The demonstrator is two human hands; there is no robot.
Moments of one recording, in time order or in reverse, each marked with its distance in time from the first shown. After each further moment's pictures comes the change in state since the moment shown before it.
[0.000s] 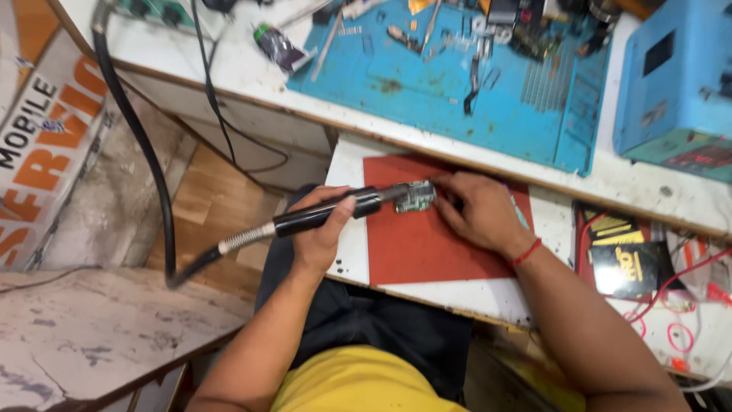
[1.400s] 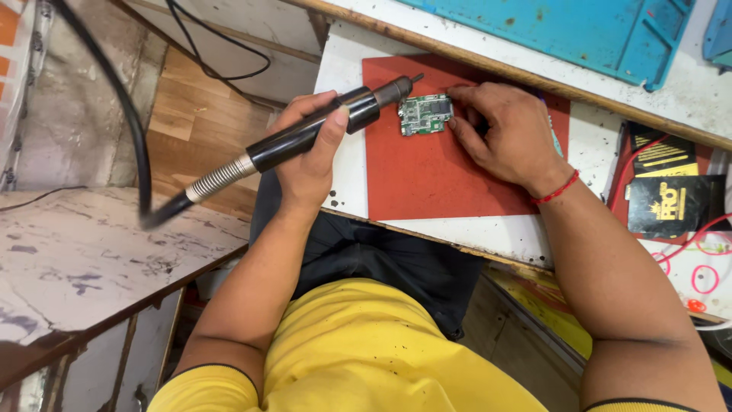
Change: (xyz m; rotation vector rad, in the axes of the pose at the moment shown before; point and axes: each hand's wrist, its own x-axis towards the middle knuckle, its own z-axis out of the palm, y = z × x) left_hand -0.002 0.015 0.004 0.082 0.016 0.019; right_hand -0.002 0.002 -0.003 -0.046 -0.019 -0.083
